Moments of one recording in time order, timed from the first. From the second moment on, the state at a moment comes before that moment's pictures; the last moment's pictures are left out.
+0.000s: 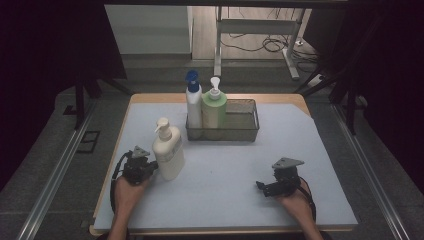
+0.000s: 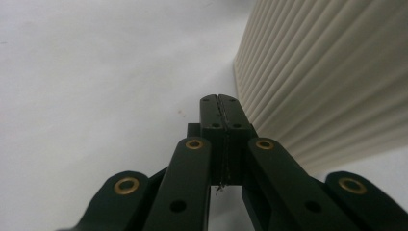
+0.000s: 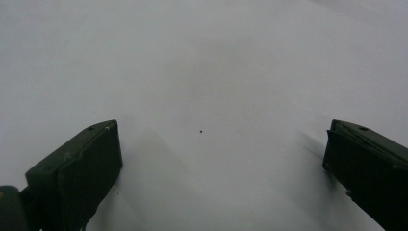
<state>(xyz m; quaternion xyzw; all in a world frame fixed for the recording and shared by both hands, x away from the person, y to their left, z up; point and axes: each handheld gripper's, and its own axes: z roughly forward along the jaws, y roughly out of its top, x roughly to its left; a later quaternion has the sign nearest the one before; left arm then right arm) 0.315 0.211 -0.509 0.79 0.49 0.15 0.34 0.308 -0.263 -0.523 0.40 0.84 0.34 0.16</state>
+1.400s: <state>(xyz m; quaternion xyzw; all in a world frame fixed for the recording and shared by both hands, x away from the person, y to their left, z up) 0.305 0.163 -0.514 0.80 0.45 0.10 0.38 0.308 -0.263 -0.522 0.40 0.84 0.33 0.16</state>
